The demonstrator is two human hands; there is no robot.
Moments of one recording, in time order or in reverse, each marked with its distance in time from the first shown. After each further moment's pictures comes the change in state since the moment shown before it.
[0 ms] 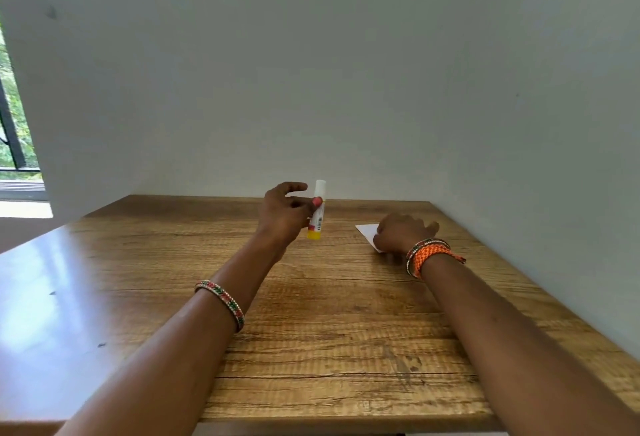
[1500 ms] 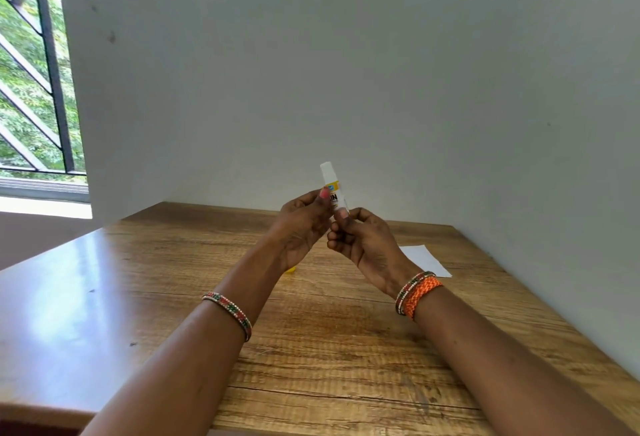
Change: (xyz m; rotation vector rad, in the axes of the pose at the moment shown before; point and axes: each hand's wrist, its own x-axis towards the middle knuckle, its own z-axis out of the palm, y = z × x) left_hand -0.003 0.016 -0.012 -0.502 -0.193 -0.092; right_hand -0.053 -0.067 -0.003 1.781 -0.337 -0.440
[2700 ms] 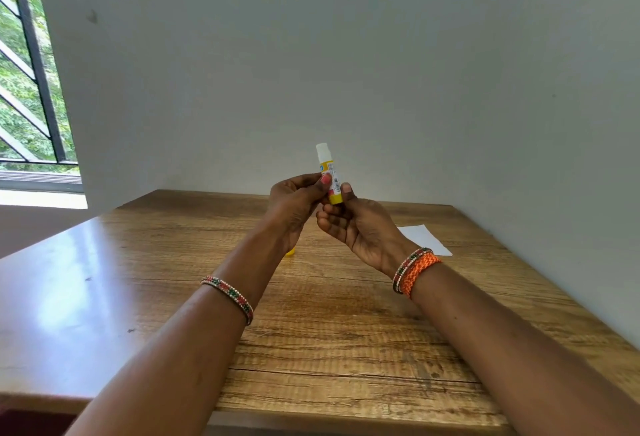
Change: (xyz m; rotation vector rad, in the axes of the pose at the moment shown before) left_hand 0.001 -0.001 -0.001 0.109 0.138 0.066; right_hand -0.004 -0.002 0.010 0.153 0.013 0.162
